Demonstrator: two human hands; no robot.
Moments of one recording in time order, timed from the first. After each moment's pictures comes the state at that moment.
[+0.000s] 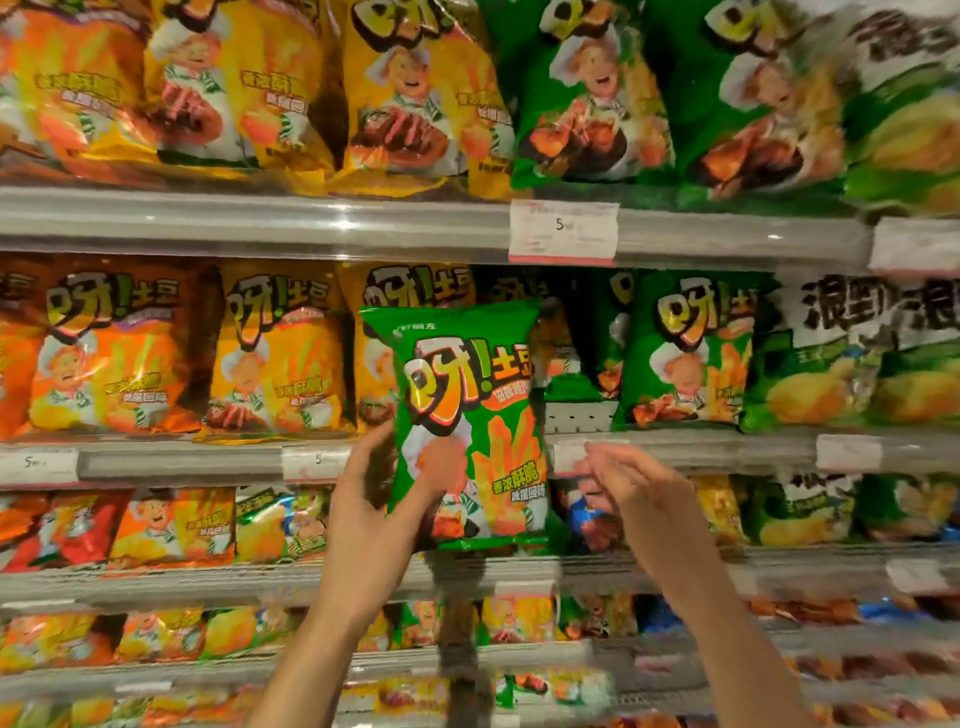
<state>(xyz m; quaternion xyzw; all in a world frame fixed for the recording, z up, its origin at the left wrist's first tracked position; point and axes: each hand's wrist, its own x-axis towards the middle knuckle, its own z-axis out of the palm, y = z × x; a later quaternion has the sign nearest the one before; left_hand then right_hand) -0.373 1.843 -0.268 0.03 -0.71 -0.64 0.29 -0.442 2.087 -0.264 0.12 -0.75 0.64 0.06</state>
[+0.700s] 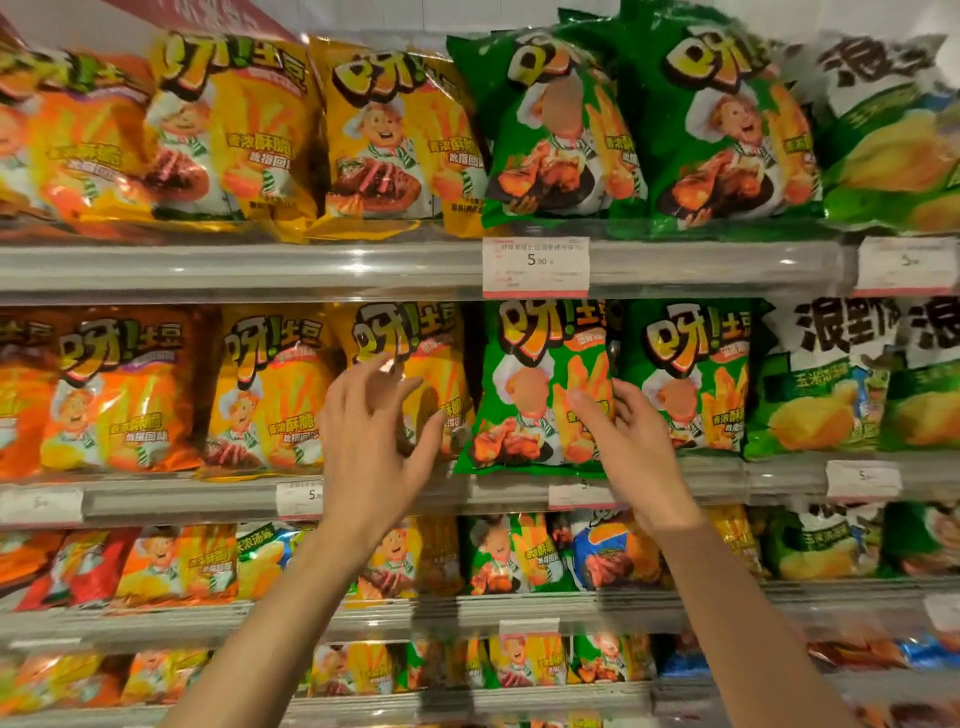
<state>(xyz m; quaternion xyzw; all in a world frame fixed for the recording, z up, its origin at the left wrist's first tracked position) -0.446 1.832 -0.224 -0.01 -0.87 -0.19 0.46 -0.517 2.078 -0.225 0.15 -0.72 0.68 0.07</state>
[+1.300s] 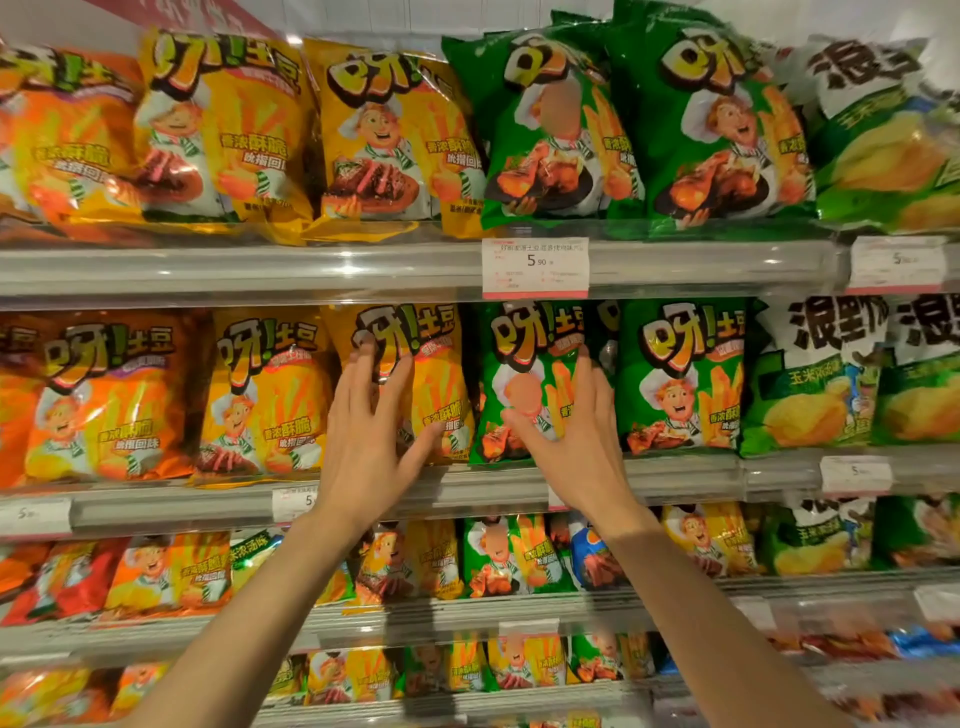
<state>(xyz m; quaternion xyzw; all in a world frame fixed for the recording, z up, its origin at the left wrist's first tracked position) -0.473 1.805 -0.238 -0.03 -0.91 -0.15 0.38 -0.536 2.039 -0.246 0.15 -0.87 0.43 0.20</state>
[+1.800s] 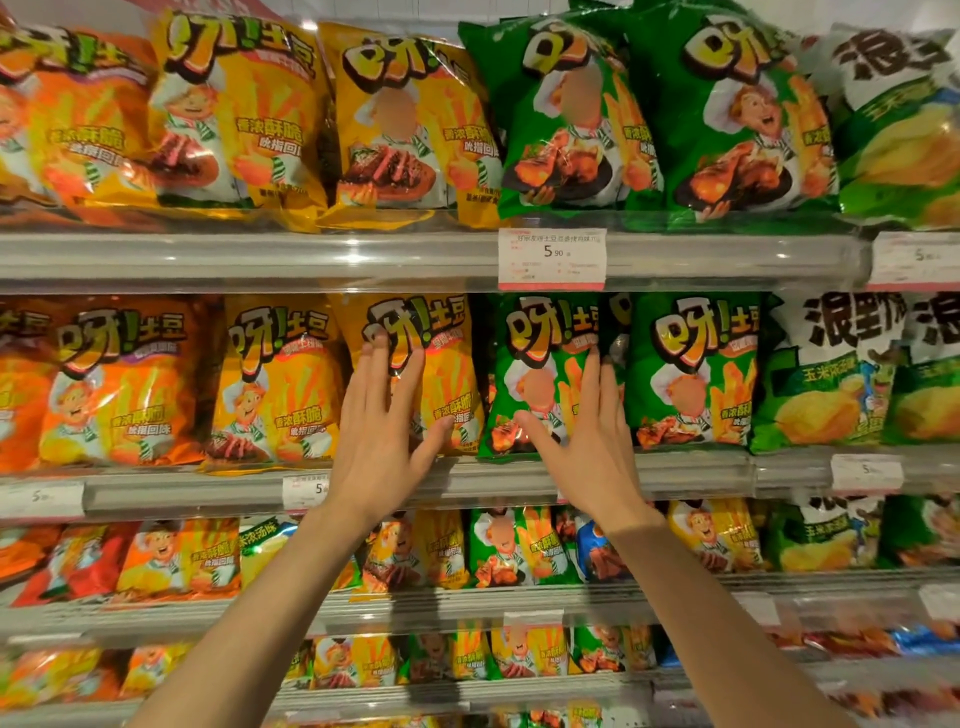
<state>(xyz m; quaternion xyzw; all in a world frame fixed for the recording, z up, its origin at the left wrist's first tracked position) -0.475 1.803 -0.246 -0.04 -0.91 -0.13 0.38 -0.540 2.039 -0.262 0.13 -0.90 0.36 0.22</state>
